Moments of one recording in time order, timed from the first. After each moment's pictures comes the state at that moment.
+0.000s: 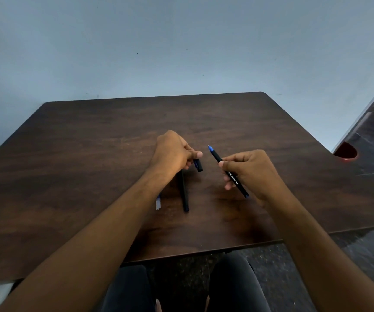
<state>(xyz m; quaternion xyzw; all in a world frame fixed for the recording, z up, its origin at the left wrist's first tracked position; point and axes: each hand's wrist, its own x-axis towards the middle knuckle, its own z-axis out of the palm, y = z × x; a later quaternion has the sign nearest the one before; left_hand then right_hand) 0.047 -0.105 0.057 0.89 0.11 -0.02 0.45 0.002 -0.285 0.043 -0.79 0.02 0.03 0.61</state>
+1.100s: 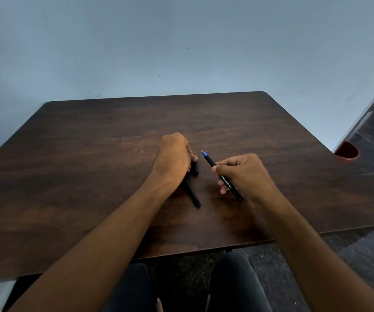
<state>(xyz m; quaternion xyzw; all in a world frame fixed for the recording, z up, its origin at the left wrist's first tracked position) 0.072 -0.107 0.044 0.89 0.19 -0.11 0.41 0.003 -0.275 0.029 -0.80 0.01 0.05 0.60</state>
